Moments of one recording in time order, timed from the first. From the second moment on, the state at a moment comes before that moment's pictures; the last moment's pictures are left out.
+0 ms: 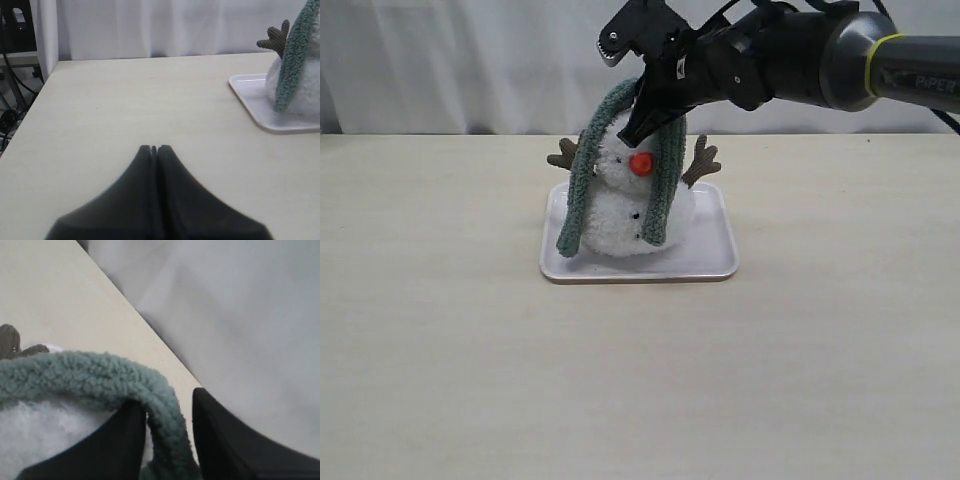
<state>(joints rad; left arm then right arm) -0.07 0.00 0.00 -0.01 0.36 0.04 0.47 2.05 -1.66 -0.36 0.29 -0.21</state>
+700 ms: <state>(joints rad) -0.07 0.00 0.00 -0.01 0.36 0.04 0.37 2.05 -1.66 -0.36 0.48 0.10</state>
